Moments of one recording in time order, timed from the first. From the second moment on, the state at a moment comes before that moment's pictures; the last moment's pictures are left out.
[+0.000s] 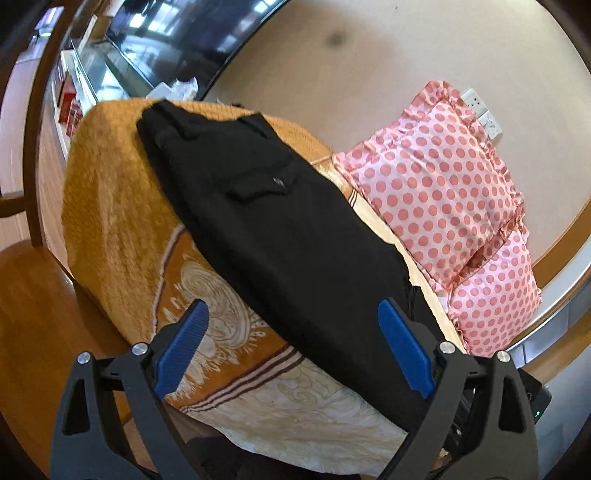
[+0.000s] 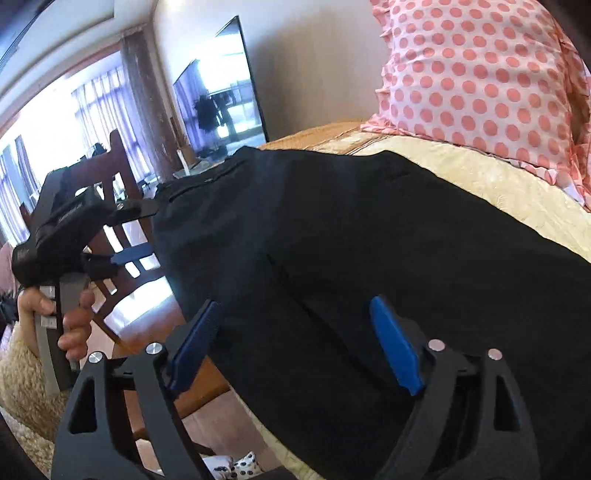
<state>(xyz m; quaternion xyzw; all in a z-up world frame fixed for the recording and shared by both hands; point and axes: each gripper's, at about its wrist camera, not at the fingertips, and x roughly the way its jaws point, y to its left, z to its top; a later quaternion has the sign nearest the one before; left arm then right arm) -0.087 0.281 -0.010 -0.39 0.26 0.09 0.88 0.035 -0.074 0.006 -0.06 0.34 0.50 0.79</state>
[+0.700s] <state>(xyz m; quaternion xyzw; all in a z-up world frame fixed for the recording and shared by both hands) -0.055 0.282 0.004 -0.43 0.27 0.07 0.86 0.034 -0.082 0.018 -0.02 0.33 0.52 0.78</state>
